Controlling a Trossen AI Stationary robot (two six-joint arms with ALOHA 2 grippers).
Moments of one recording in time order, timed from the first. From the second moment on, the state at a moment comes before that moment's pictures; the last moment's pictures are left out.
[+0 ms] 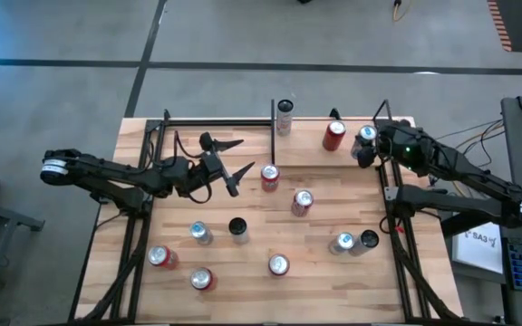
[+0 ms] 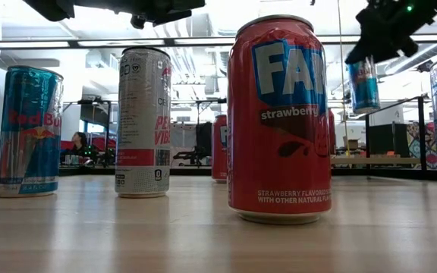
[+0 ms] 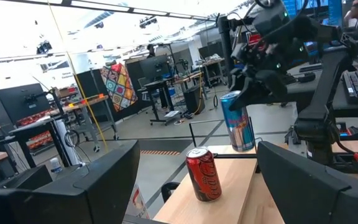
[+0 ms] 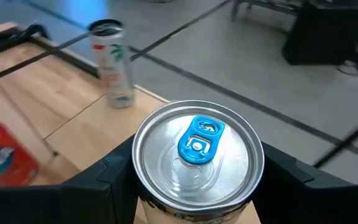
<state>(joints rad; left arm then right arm) -0.04 1.22 0.69 0.71 -0.51 0.33 -0.43 0.51 0.76 -0.68 0.47 0.24</state>
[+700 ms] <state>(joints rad) -0.04 1.22 0.69 0.71 -0.51 0.33 -0.43 0.55 0.50 -0.48 0.59 0.33</state>
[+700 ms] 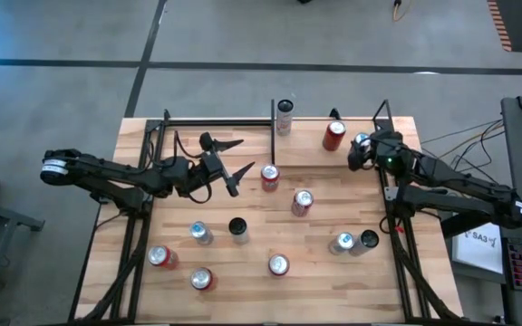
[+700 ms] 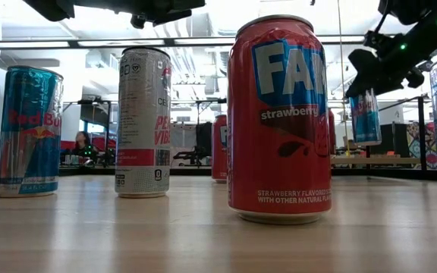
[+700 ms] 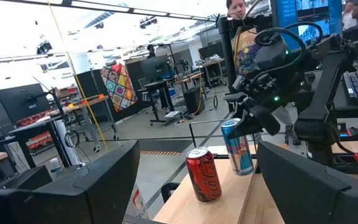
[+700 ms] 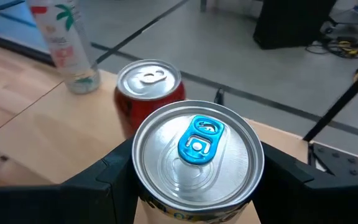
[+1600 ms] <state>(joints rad) -0.04 1.22 0.69 0.71 -0.51 0.33 -0.43 0.57 0.40 -0.38 0.73 0.41</state>
